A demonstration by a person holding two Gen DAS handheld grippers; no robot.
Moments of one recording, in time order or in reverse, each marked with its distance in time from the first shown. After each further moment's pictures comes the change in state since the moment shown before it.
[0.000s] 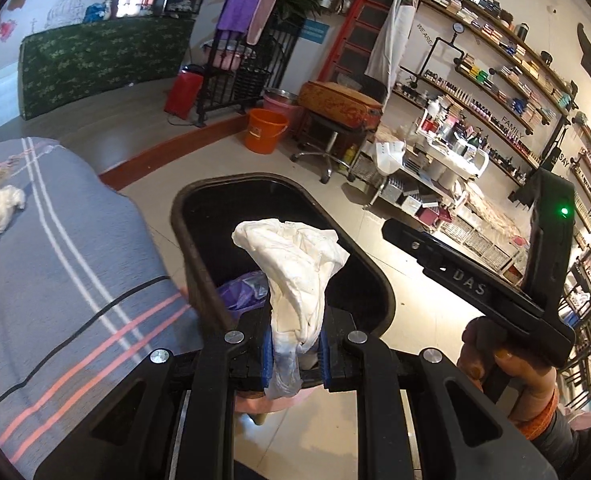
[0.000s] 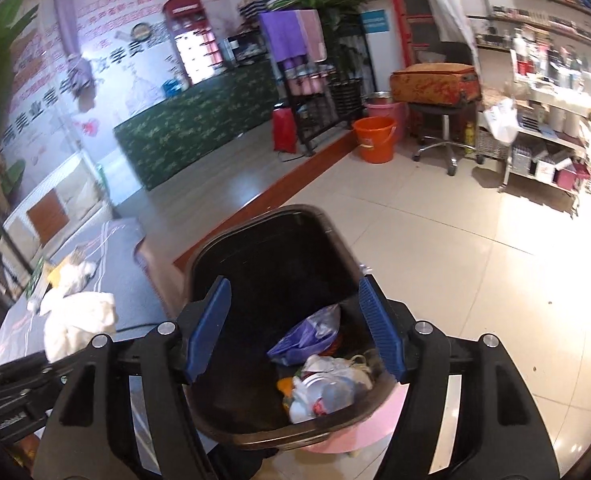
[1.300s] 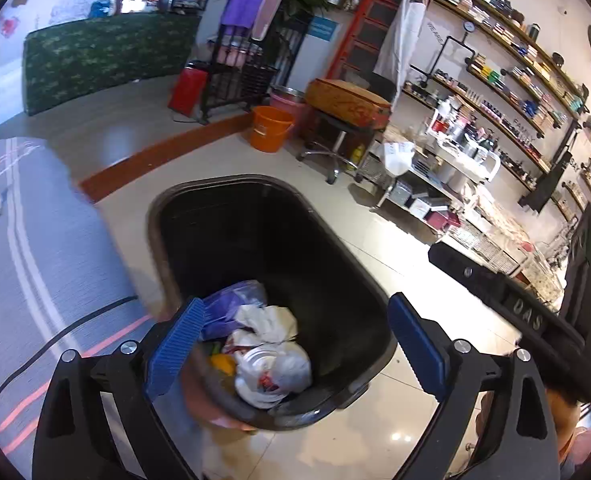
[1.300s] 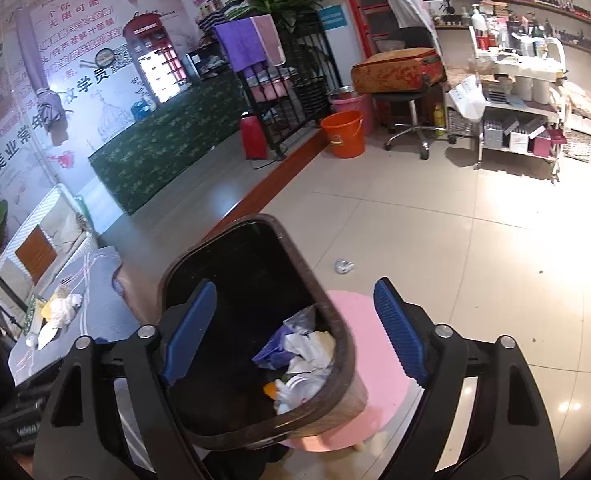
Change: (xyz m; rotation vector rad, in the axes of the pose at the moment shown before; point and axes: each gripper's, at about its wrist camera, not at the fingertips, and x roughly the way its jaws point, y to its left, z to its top) left arm 0.017 -0.013 0.011 -0.016 -0.008 0.054; right arm -0.004 -0.036 0.006 0.123 -0.005 -0.040
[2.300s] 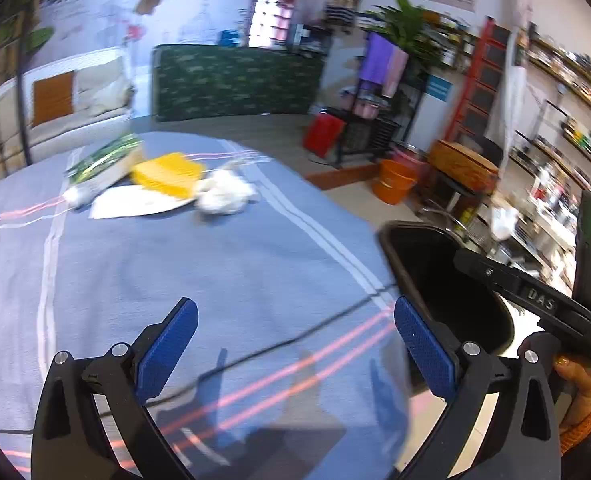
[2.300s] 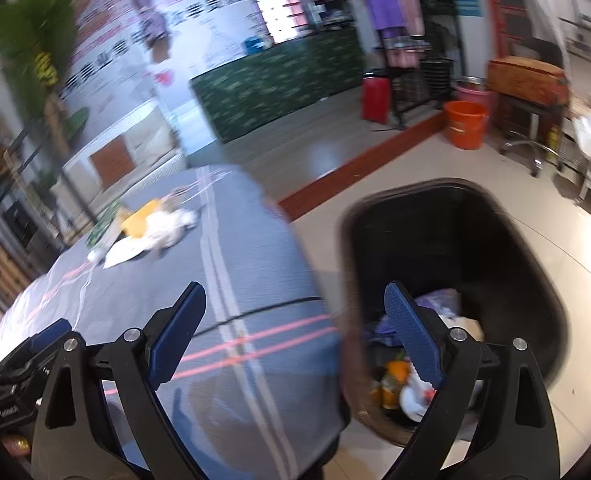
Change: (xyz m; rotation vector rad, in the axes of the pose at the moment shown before) left arm -0.134 0.133 -0.051 -0.190 -0.184 0.383; right arm 0.024 0.184 -0.055 -0.304 0.165 0.298
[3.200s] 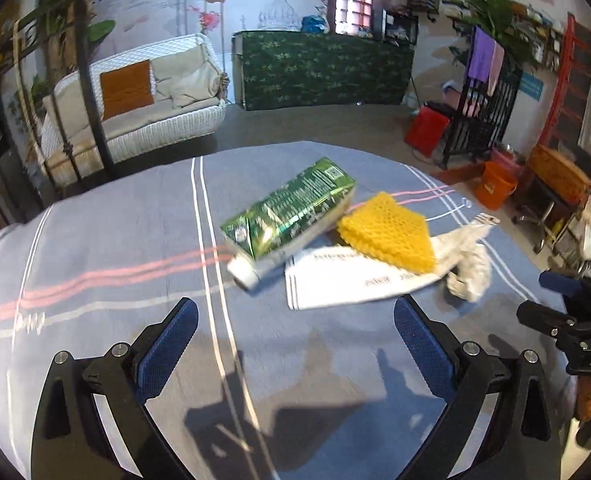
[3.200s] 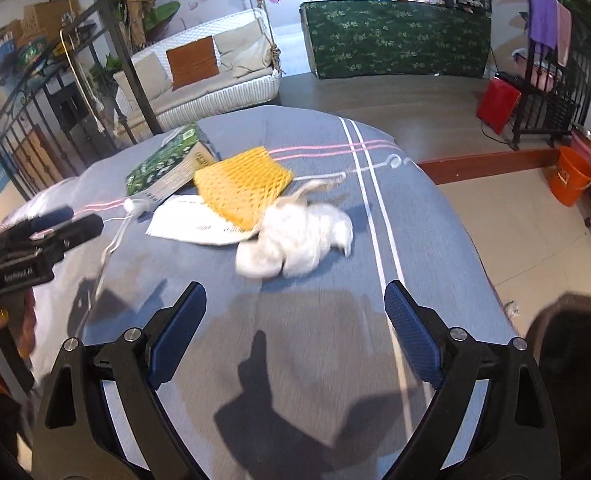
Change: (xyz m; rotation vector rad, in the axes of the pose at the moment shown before) left arm 0.050 0.177 0.095 0.000 0.073 0.291; right arm 0.155 0.162 0.054 -0.359 0.234 0.162
